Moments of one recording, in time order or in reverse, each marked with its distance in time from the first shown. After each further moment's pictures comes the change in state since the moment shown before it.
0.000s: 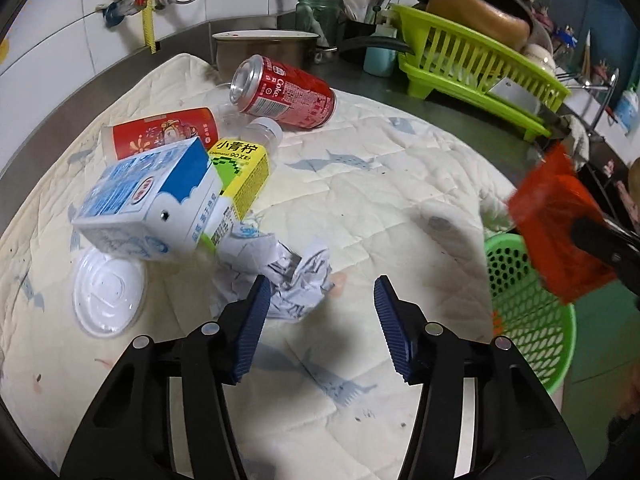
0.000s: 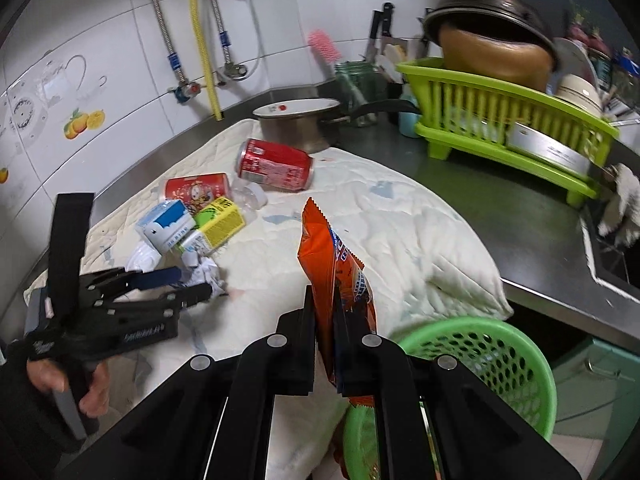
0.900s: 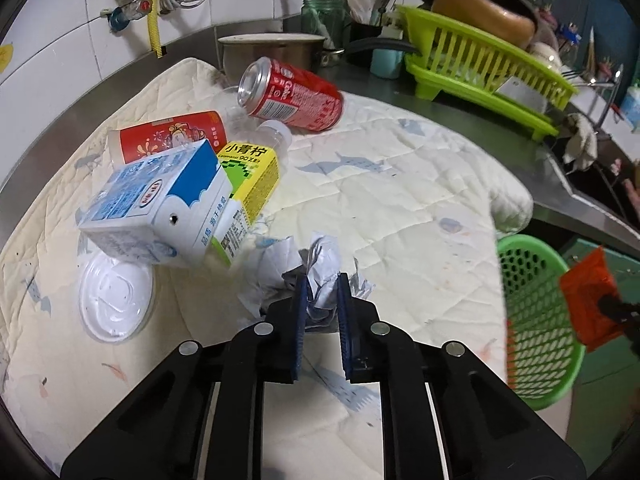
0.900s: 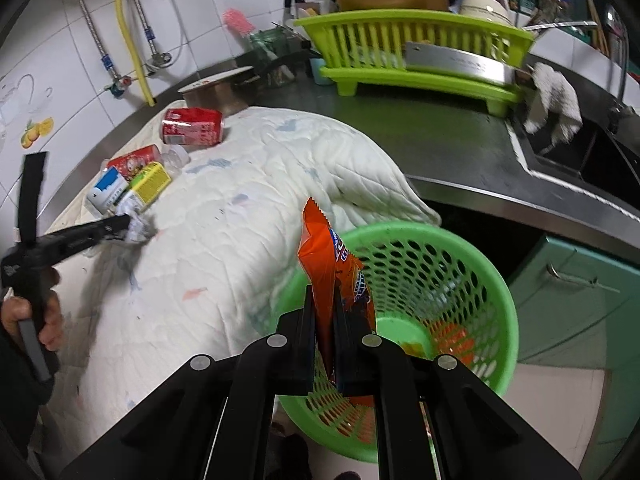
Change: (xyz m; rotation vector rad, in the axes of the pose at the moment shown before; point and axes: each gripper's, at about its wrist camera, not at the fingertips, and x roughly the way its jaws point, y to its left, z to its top) left arm -0.007 0.004 -0.003 0.000 -0.018 0.009; right arm -0.028 -0.069 -0.076 0.166 0.093 -0.128
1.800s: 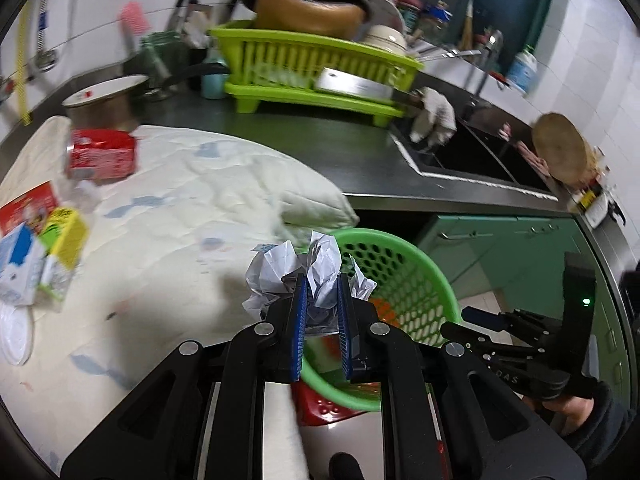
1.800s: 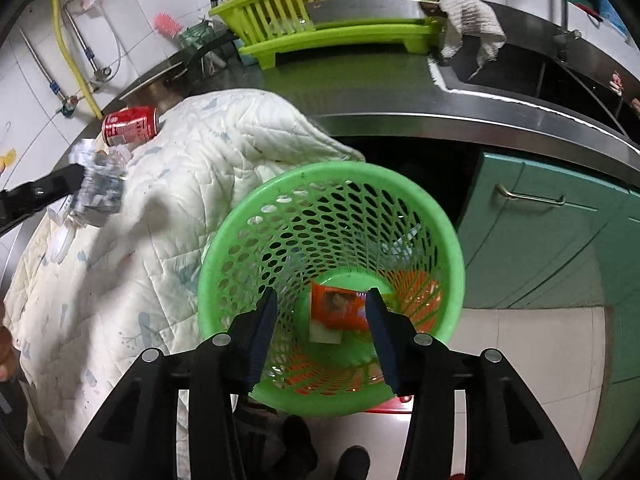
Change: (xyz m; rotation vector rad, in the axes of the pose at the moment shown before) left arm -0.035 -0.160 -0.002 0.198 -0.008 -0.355; right arm -0.008 -0.069 -0.049 0.169 0.050 -0.073
